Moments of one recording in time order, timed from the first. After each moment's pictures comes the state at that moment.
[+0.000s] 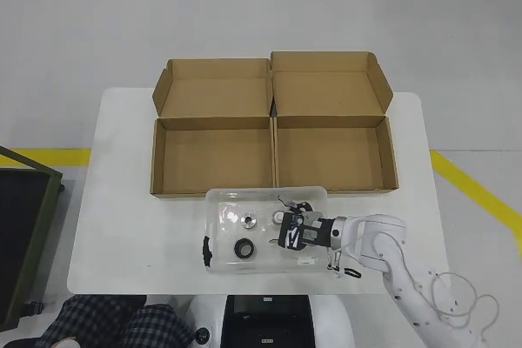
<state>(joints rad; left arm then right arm) -0.11 -0.30 -0.54 -1.19 3.07 0.29 0.07 -1.26 -1.13 1.09 -1.81 -1.48 -0.82 0.31</state>
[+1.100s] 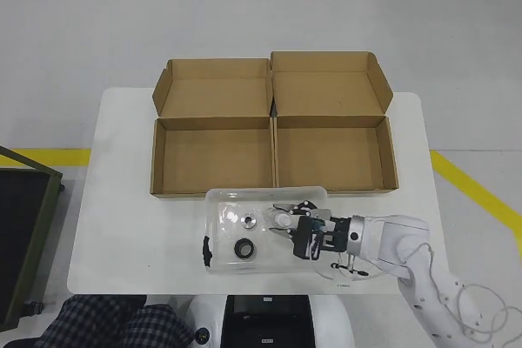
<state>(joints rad) -0.11 -0.30 -0.54 -1.19 3.07 0.29 0.07 -1.33 -1.09 1.21 -1.99 -1.45 -0.86 0.13</state>
